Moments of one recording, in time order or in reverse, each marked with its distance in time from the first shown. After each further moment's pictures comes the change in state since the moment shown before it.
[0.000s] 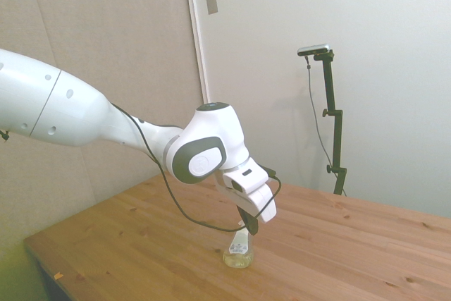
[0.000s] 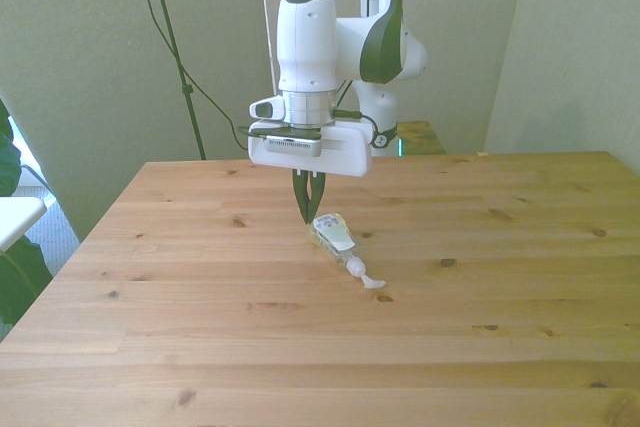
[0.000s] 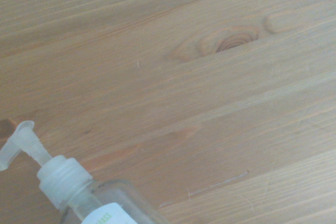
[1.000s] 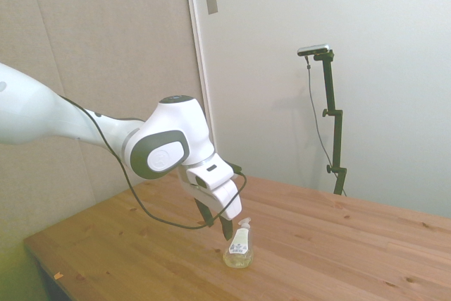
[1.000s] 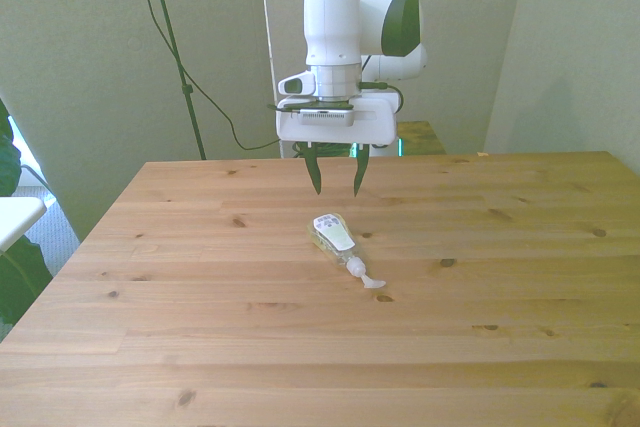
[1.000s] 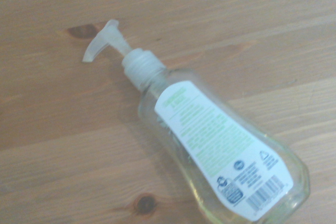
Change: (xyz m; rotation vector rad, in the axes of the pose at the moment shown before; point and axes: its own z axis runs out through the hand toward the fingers) arm -0.071 0.028 -0.042 0.011 -0.052 -0.097
